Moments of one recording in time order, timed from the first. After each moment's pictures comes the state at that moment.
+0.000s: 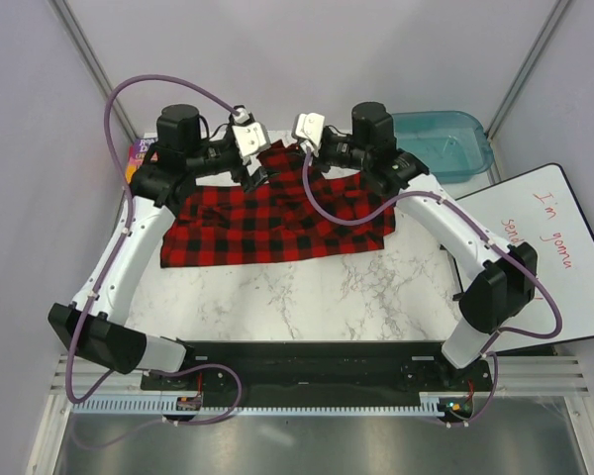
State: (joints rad) left arm -0.31 1.39 1.56 -0.48 0.73 0.70; right arm 0.56 1.69 1.66 -0.17 -0.59 -0.65
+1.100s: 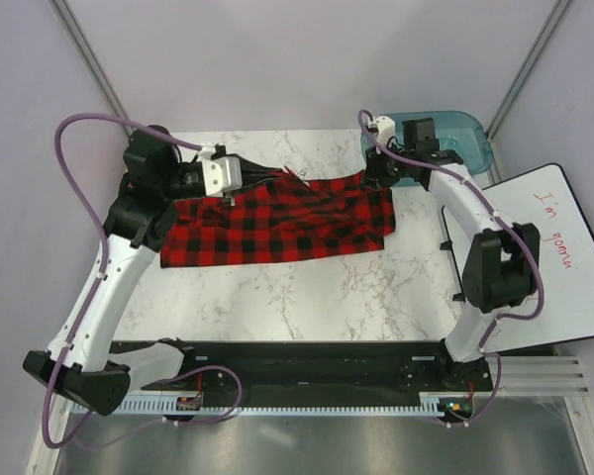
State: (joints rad) left arm -0.37 1.20 1.44 -0.31 1.01 0.62; right arm 0.20 1.74 1.51 -0.48 -0.49 -0.22
